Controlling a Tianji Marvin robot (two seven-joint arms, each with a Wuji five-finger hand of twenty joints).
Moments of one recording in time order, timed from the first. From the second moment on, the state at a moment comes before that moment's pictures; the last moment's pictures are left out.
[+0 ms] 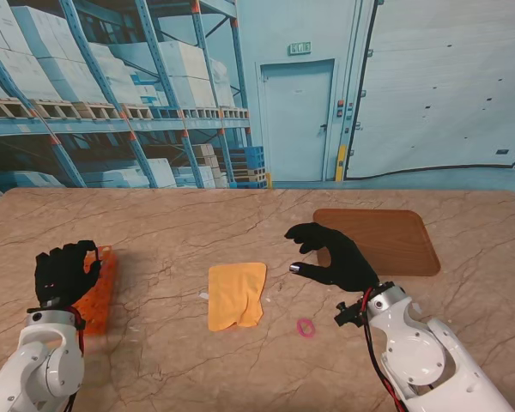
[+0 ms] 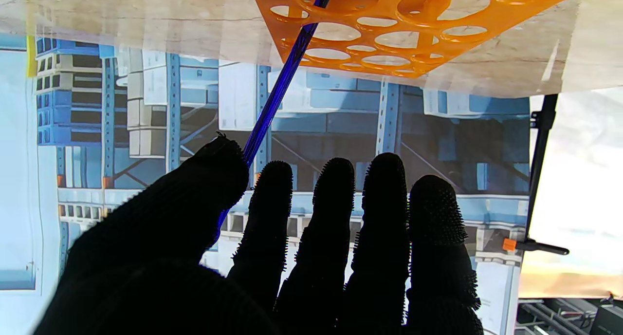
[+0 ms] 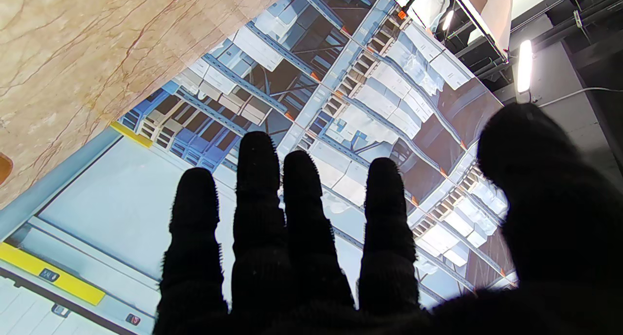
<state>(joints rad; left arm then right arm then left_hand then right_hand) 1.73 -1.13 -1.49 -1.48 0.98 0.14 0.50 -1.68 -1.13 1.31 -1.68 -0.34 -0.41 -0.06 0.84 -0.41 0.59 -0.07 0.56 0.14 0.62 0.44 0.71 0.27 0.47 0.48 0.56 0.33 0.79 0.68 0.28 0.30 1.30 0.70 0.41 -0.60 0.69 -0.06 0.45 -0.17 0.63 0.59 0.61 0.14 0.64 0.43 0.64 0.10 0.61 0.63 0.28 0.23 0.73 0.76</state>
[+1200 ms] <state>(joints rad) 1.68 -1.13 -1.45 -1.39 0.99 0.14 0.58 -1.68 -1.13 1.31 -1.69 -0.33 -0.40 -0.06 0.96 -0.46 0.56 -0.08 0.75 0.03 0.78 0.37 0.97 0.22 0.49 0.74 0.68 0.33 0.87 0.70 0.38 0.33 1.35 0.73 0.41 -0.60 0.69 -0.06 0.46 -0.17 0.63 0.59 0.61 0.14 0.64 0.43 0.64 0.10 0.61 0.63 0.28 0.23 0.73 0.76</state>
